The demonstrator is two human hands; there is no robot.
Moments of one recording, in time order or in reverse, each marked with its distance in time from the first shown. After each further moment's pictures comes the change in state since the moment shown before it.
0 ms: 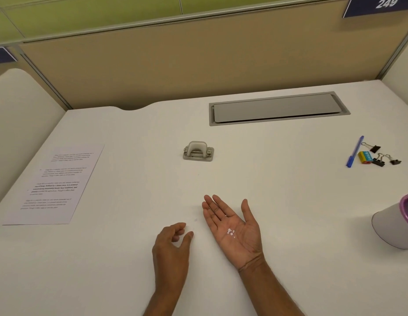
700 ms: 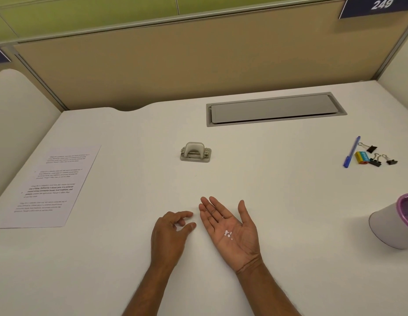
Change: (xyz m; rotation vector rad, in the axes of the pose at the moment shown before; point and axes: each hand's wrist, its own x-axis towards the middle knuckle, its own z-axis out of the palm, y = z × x) left_hand 0.044 0.001 0.007 0.102 -0.190 0.070; right_hand 0.000 0.000 0.000 0.001 0.021 0.004
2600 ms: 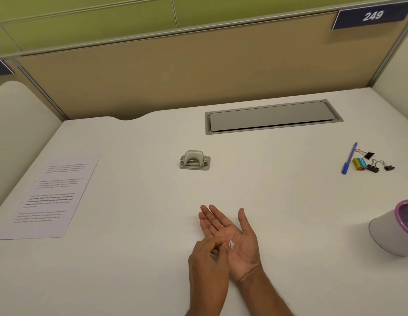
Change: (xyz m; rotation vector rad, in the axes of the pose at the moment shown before) left_hand -0.072 0.058 0.045 -0.171 0.014 -0.039; right_hand 0.002 0.000 0.000 -0.038 -0.031 0.002
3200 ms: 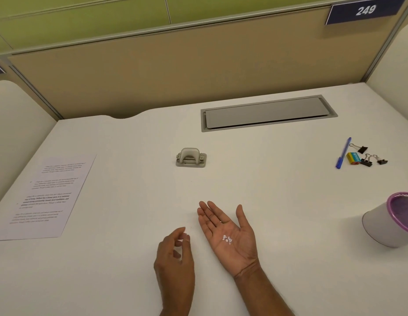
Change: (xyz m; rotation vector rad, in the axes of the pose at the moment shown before) left_hand 0.016 -0.035 -0.029 -0.027 0.329 0.046; right_hand -0.005 0.000 -0.001 0.070 0.016 -0.025
